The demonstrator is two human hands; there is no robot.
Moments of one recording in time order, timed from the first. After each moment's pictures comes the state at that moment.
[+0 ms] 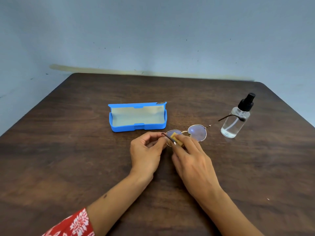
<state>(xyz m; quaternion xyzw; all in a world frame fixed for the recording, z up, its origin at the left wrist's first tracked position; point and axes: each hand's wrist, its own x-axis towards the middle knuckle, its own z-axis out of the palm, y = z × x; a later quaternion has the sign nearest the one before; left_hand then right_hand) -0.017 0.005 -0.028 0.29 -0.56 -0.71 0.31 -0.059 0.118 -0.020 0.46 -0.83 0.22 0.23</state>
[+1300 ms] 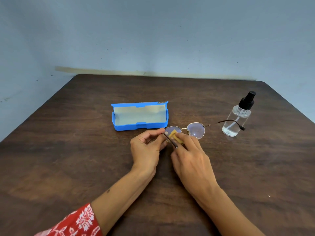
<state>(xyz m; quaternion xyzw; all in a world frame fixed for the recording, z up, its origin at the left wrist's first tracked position) -0.020 0.005 -0.023 0.28 -0.49 -0.76 0.33 -0.056 0.113 -0.024 0.45 -0.84 0.23 0.19</state>
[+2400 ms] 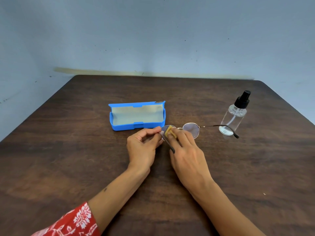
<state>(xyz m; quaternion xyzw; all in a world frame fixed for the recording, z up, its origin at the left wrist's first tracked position) -0.021 0.000 -0.028 0.26 -0.53 -0.73 0.35 -0.064 0.107 -0.022 0.45 -0.85 0.18 0.21</state>
